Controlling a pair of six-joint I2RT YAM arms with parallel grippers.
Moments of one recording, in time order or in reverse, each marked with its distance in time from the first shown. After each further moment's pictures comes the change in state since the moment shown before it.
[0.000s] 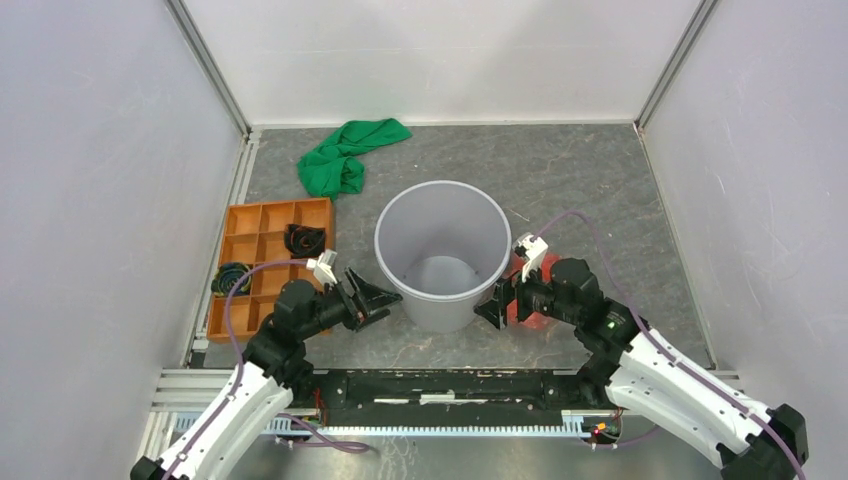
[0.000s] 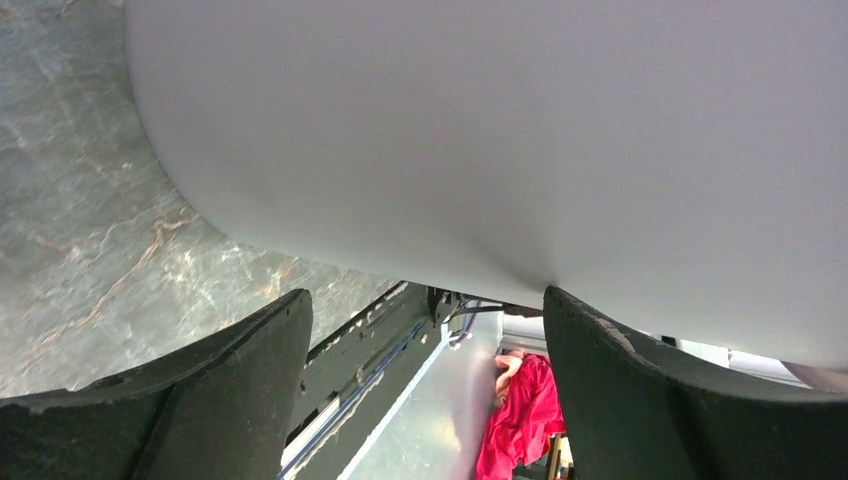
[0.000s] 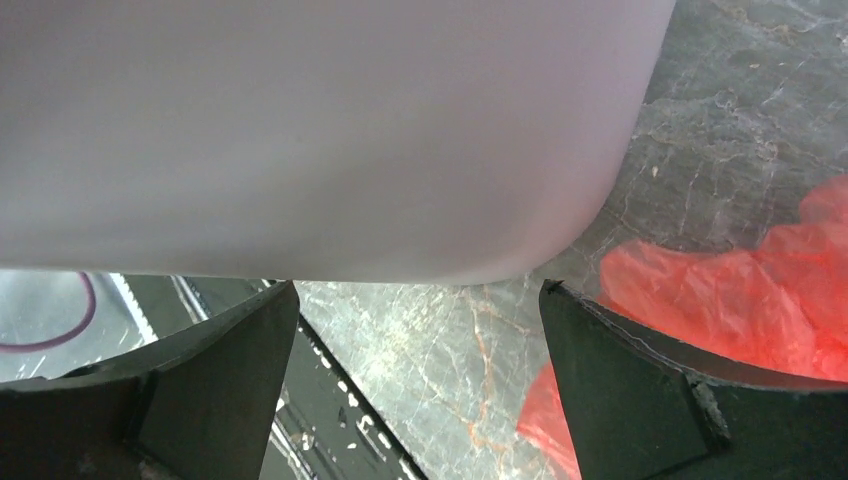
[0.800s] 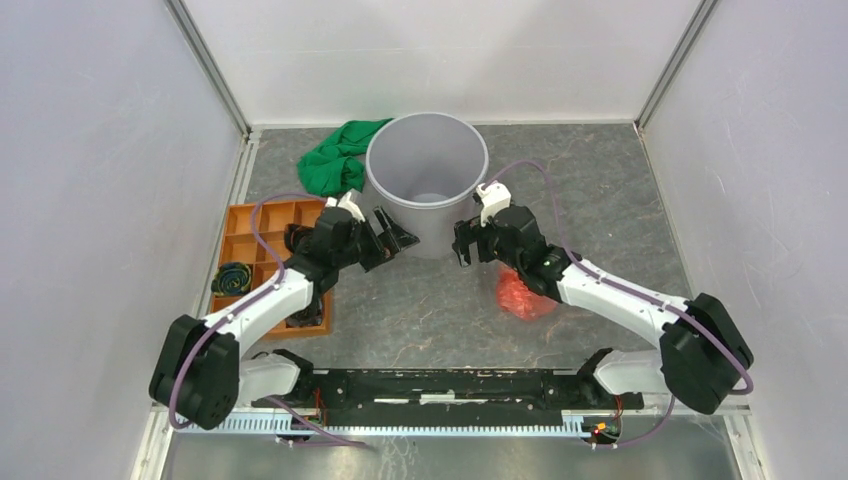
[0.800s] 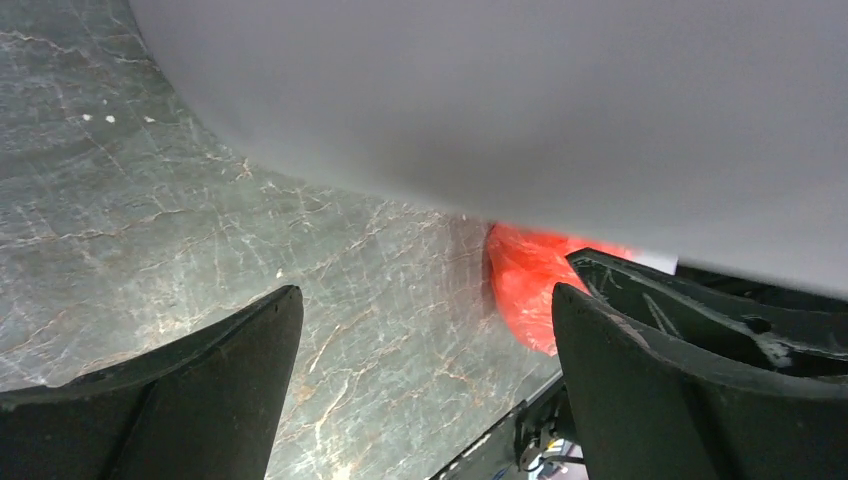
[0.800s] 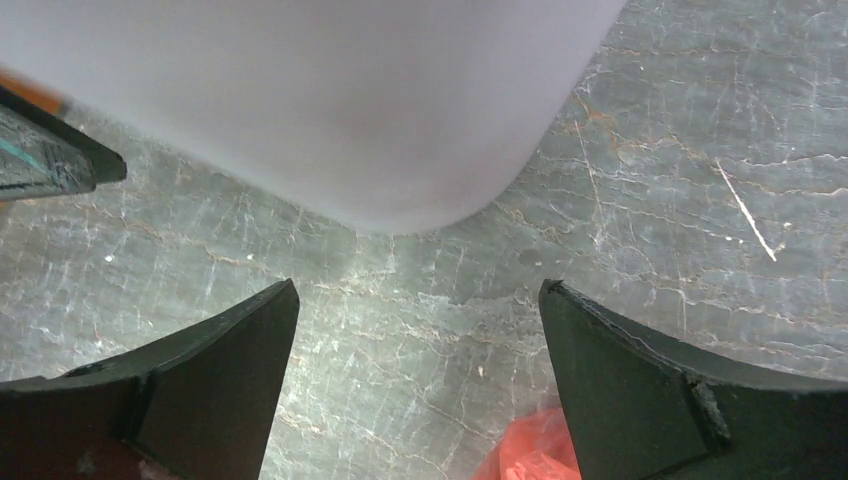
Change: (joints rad) left arm 0.024 0.852 0.428 0.241 -0.178 0.252; right arm -0.004 0.637 0.289 0.325 0.390 -0.126
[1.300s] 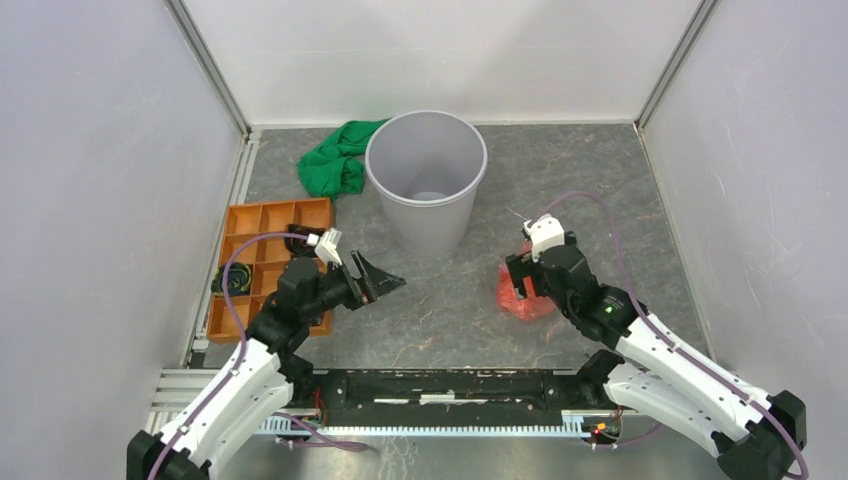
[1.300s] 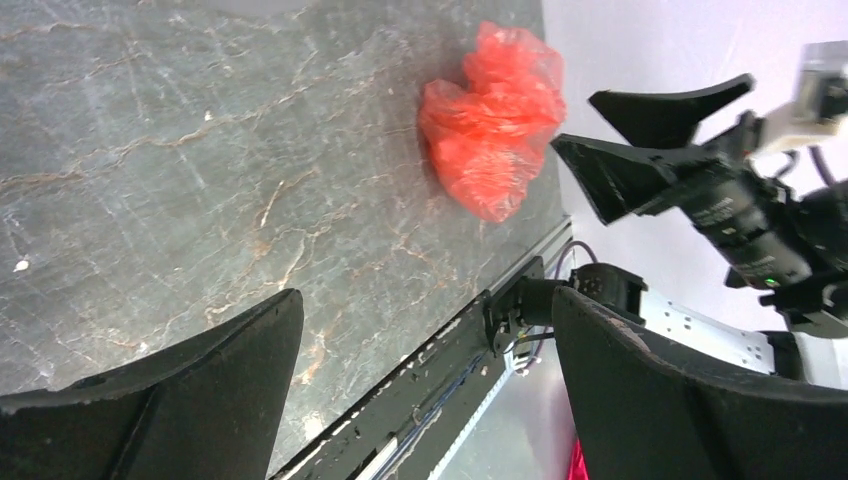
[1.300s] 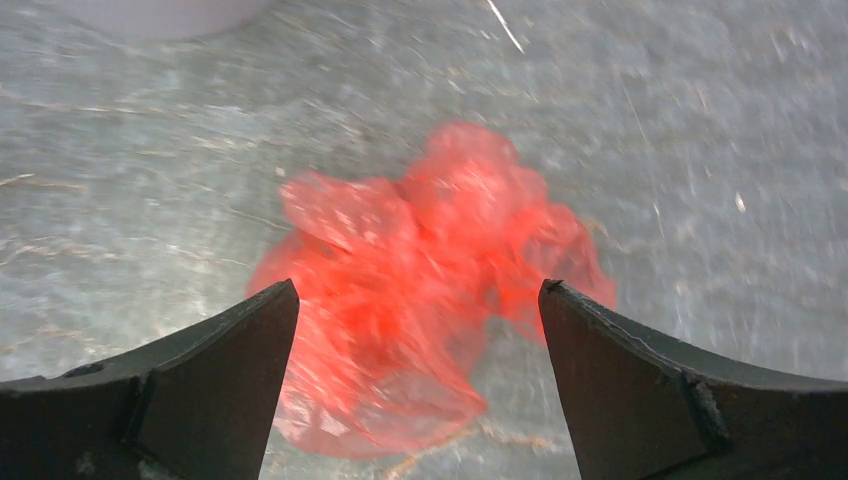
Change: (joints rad) left arm 0.002 -0.558 -0.284 -0.137 0.151 -0.015; right arm 0.001 -0.508 -0.153 -0.459 0.220 -0.128
